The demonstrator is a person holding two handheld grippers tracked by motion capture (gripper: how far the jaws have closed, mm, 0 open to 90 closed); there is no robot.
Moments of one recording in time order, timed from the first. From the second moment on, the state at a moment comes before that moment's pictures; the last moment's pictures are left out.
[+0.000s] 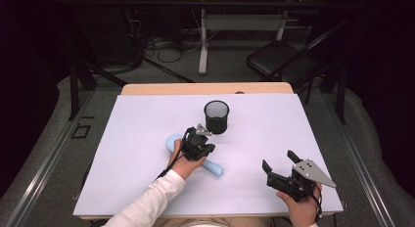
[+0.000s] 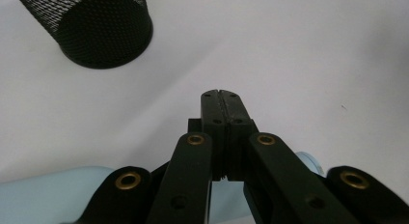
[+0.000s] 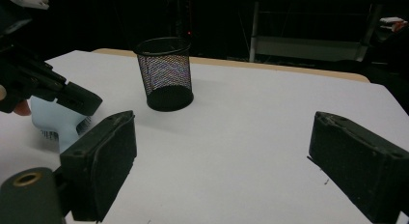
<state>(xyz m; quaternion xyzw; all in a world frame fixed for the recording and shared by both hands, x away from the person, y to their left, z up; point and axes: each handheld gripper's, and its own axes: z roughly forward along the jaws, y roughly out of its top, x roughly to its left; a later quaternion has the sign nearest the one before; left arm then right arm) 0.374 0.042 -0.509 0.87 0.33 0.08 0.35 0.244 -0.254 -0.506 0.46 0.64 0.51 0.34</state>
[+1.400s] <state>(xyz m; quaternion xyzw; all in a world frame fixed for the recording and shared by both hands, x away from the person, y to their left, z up) 0.360 0.015 -0.537 0.90 0.31 0.06 0.30 0.243 -0.255 -0.505 0.46 0.64 0.51 0.34</state>
